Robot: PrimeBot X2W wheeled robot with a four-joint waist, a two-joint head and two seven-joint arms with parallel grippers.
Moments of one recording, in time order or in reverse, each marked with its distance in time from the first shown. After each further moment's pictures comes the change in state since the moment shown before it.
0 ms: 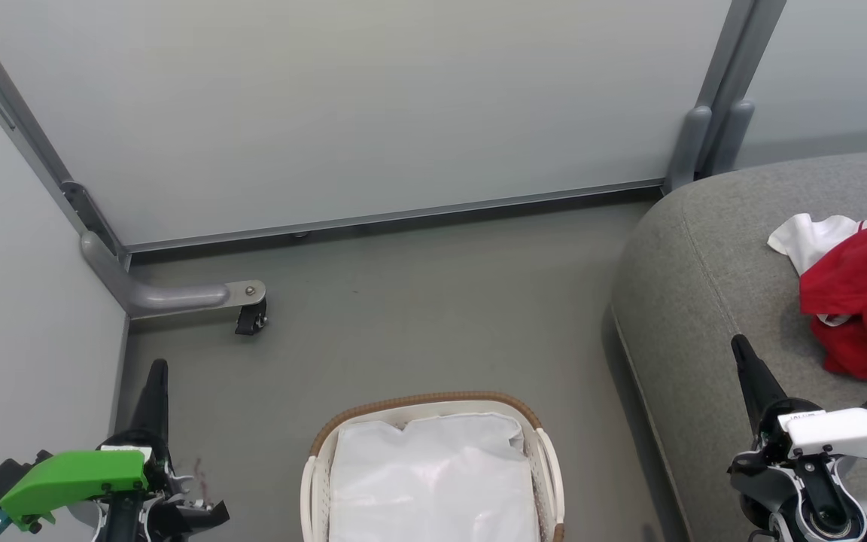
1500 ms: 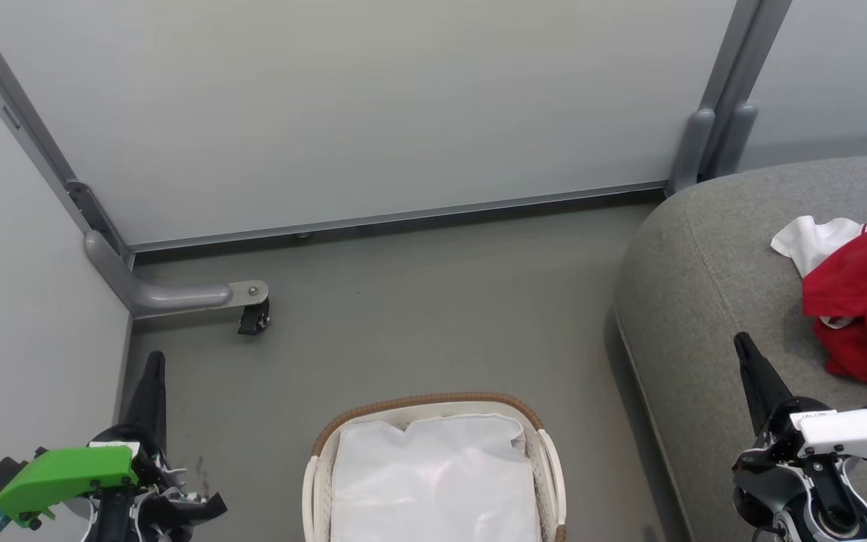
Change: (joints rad) left arm -0.010 0.000 0.010 -0.008 -0.091 -0.005 0.024; right arm 0.004 -0.001 -0.010 -0.014 0.096 0.000 0.026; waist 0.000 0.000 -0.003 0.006
